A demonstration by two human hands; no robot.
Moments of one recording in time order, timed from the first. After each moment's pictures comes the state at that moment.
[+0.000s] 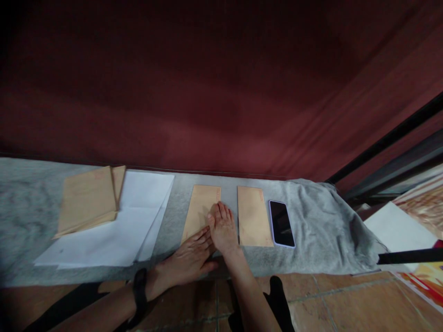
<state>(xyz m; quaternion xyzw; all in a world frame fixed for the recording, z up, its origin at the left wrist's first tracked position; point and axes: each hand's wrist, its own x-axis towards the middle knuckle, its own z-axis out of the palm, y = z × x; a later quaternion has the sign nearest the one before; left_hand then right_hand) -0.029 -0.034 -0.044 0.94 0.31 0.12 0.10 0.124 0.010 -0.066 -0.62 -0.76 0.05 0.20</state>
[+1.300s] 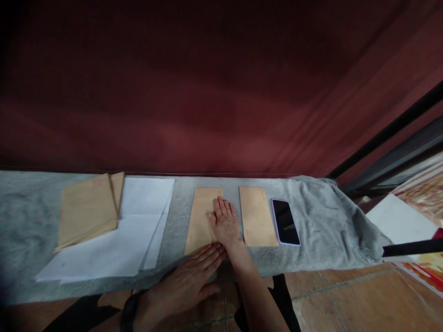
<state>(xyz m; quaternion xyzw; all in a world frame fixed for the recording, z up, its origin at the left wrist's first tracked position) -0.049 -0.065 -0.037 0.94 0.29 0.11 0.15 0.118 0.034 -0.073 -0.61 -0.77 0.01 0.19</state>
